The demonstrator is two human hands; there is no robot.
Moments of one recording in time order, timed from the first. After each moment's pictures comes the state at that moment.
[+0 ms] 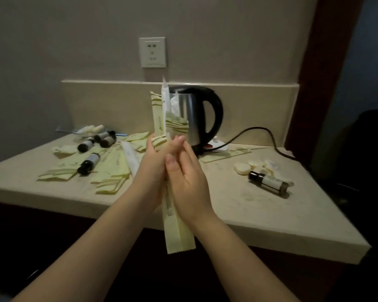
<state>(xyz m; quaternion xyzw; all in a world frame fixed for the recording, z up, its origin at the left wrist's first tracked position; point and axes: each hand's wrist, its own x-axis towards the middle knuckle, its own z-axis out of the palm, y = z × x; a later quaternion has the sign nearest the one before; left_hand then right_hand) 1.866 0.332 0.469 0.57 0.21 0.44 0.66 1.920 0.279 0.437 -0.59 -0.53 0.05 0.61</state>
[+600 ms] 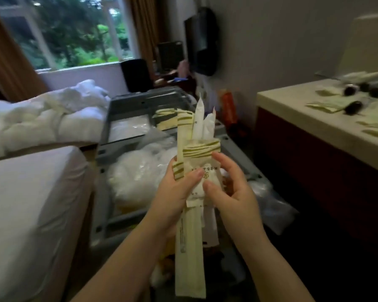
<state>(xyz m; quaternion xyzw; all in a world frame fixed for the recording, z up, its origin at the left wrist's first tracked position) 1.524 0.127 0.391 0.39 0.49 0.65 0.43 1.640 0.157 0.380 -0.26 -0.62 0.56 0.48</state>
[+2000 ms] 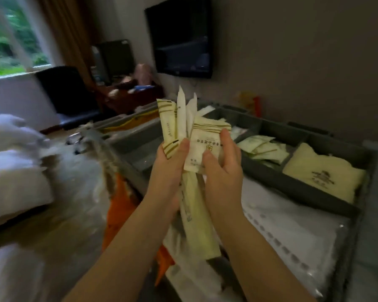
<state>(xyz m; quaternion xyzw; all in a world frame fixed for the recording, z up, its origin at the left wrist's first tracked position) 0.840 0.500 0.372 0.37 0.46 0.60 0.54 0.921 0.483 0.358 -0.44 -0.44 0.41 0.67</state>
